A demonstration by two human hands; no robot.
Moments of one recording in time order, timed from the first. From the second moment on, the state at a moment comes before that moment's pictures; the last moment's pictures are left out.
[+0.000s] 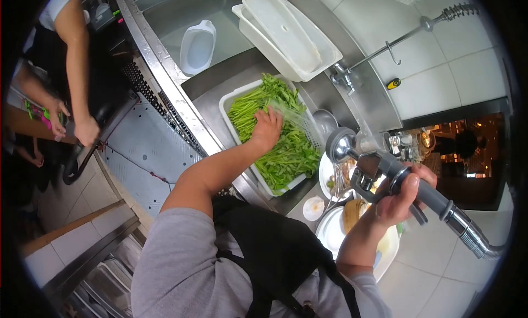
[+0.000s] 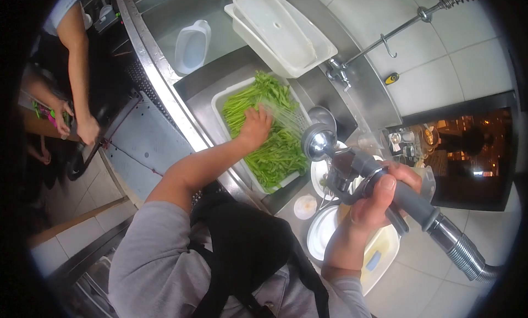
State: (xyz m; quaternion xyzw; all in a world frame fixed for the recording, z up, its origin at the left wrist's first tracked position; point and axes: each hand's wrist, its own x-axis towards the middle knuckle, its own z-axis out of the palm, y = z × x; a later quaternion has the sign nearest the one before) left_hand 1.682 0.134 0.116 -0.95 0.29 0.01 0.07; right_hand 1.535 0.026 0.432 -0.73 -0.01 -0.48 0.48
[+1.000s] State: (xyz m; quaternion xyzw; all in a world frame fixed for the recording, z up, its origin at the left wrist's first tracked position) left_hand 1.680 0.134 0.114 -0.95 0.30 0.02 0.09; right_hand 1.524 0.023 0.430 -0.73 -0.03 -0.47 0.50
